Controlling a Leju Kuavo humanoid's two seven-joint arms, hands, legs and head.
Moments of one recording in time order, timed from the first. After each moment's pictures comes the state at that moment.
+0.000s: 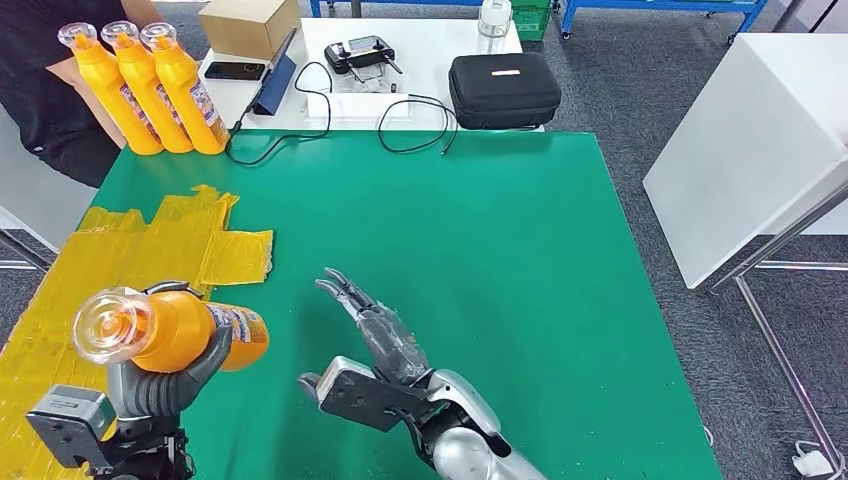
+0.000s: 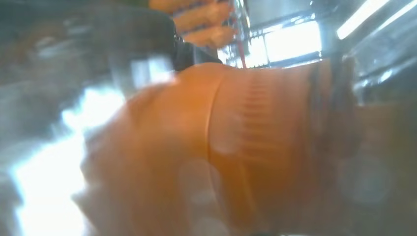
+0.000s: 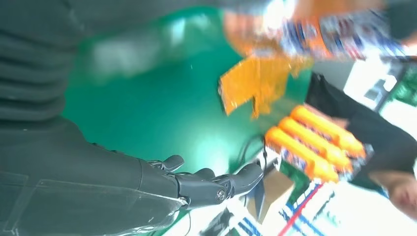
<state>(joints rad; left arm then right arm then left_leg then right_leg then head) 0.22 -0.17 0.03 -1.90 -0.19 0.10 -0.46 -0.17 0.11 0.76 -1.45 0.46 -0.14 -0.04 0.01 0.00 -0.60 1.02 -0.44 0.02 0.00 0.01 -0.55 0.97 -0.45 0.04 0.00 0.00</state>
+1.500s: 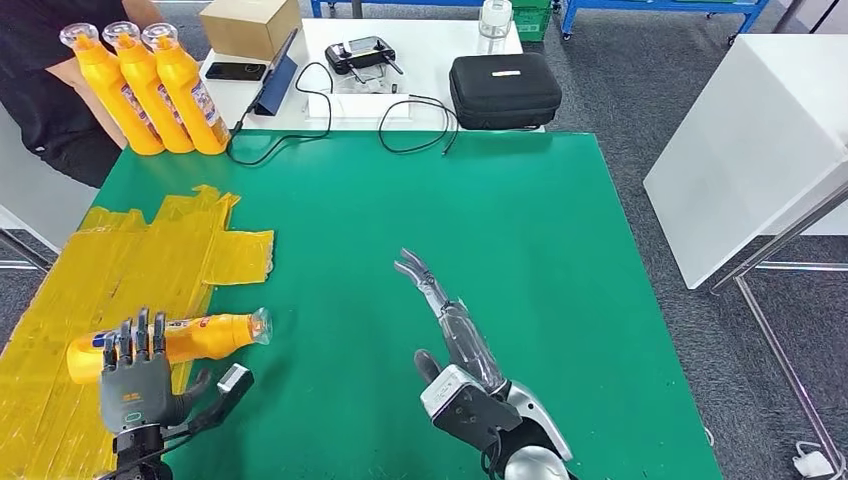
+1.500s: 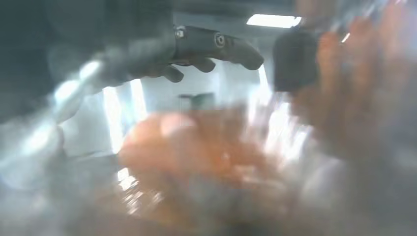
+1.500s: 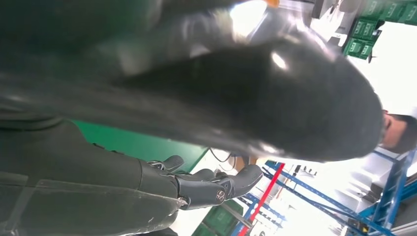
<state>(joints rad) 0.10 0.21 -0.14 -1.30 -1.56 0.64 0.39 0.00 0.01 0.60 -1.74 0.36 -0.10 -0.14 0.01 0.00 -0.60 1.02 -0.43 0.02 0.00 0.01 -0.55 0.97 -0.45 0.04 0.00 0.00</state>
